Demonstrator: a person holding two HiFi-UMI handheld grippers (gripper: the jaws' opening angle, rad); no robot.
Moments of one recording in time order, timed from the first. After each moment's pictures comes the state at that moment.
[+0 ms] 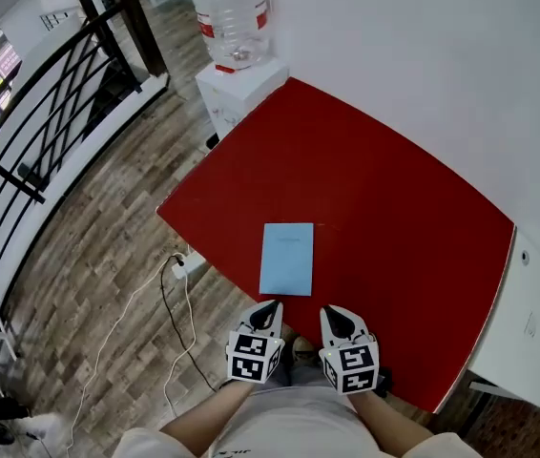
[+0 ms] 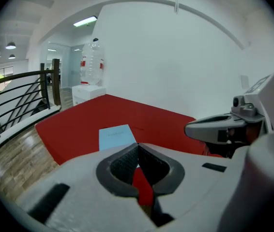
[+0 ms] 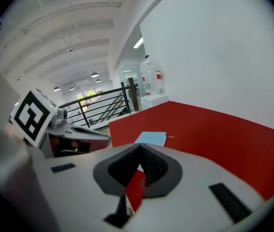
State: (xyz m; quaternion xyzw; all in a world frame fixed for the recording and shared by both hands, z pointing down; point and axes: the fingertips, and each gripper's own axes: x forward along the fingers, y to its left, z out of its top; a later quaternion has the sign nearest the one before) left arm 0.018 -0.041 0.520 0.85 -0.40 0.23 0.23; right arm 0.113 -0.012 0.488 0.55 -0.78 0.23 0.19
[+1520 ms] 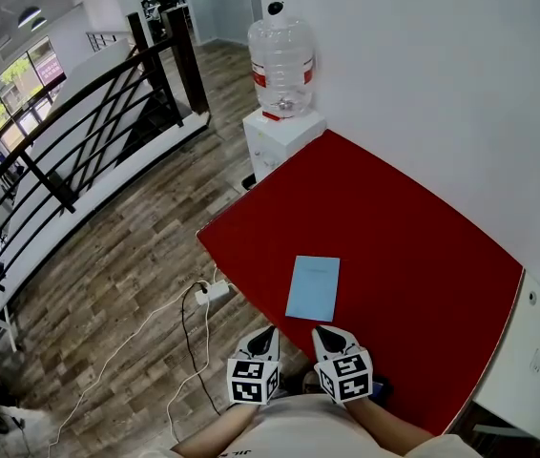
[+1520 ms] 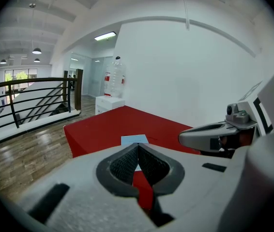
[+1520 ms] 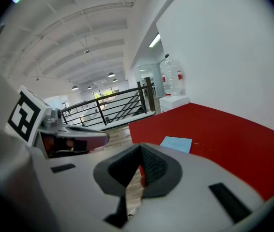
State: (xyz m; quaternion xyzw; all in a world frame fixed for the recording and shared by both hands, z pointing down) left arm -0.062 -0.009 0.462 0.81 -0.51 0.16 0.23; right arm 0.033 -0.002 0.449 0.46 -0.84 0.21 0.19
